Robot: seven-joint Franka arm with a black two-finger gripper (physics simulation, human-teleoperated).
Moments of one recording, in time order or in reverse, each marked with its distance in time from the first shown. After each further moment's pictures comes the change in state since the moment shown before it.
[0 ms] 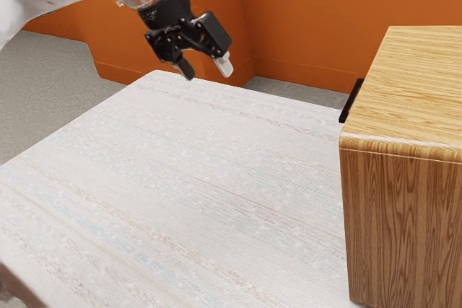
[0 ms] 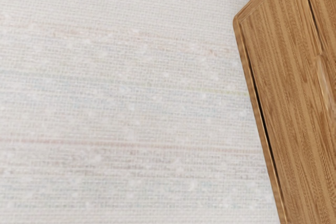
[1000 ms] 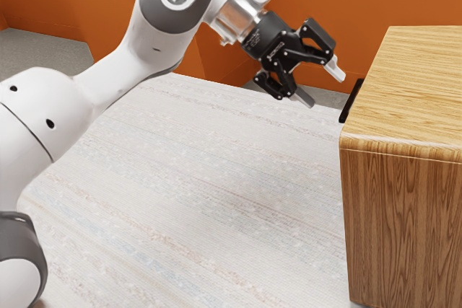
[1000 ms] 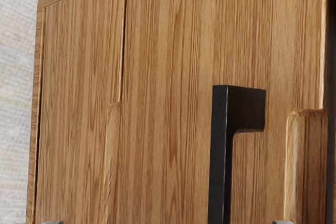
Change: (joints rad) arm -0.025 0.281 -0.108 0.139 -0.407 0.177 -0.307
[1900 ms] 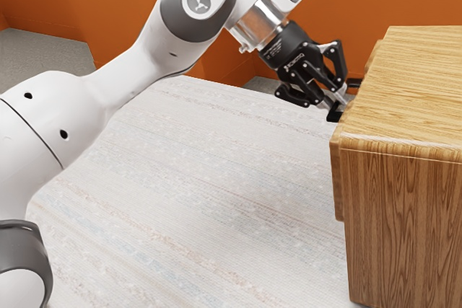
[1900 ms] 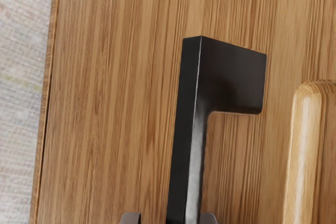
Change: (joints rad) arm -0.063 0.007 0.004 -0.001 0.091 0.009 -0.102
